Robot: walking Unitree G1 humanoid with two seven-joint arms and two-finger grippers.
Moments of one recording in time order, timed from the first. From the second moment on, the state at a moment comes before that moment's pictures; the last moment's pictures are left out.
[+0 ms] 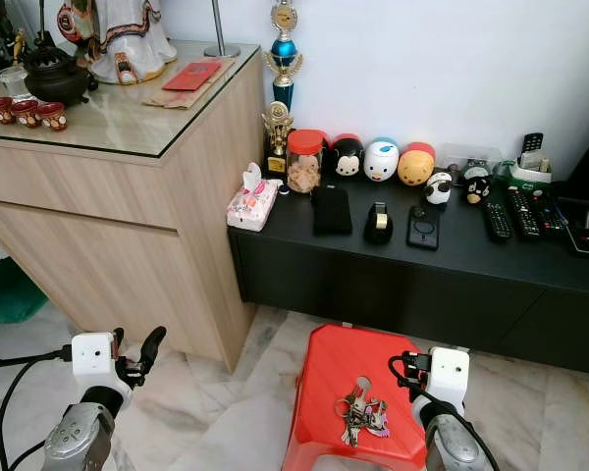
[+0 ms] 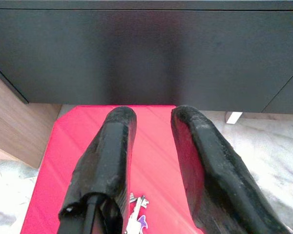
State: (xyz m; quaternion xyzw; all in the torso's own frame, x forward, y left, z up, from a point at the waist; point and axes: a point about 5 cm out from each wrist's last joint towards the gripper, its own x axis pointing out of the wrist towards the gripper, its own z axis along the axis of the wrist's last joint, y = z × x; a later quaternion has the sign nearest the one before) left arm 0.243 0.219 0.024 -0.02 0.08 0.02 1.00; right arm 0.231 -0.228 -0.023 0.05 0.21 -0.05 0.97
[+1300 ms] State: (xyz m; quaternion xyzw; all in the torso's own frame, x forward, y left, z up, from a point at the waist) left arm 0.242 0.216 0.021 -0.02 0.08 0.02 1.00; right arm 0.235 -0.226 -0.022 0.05 0.21 -0.05 0.98
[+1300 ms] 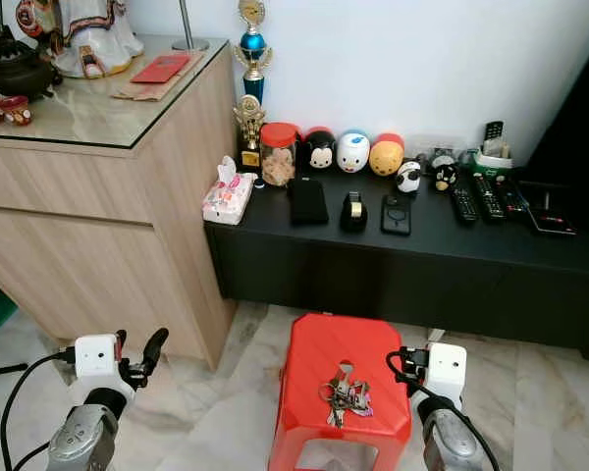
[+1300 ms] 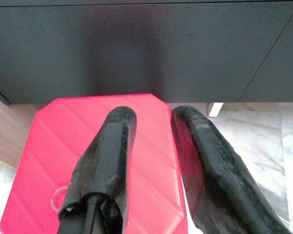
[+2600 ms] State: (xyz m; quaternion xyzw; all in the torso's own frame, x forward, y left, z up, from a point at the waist) left arm 0.244 0.209 0.022 -0.03 0.07 0.02 1.00; right arm 0.238 -0.227 -0.021 0.04 0.21 -0.04 0.98
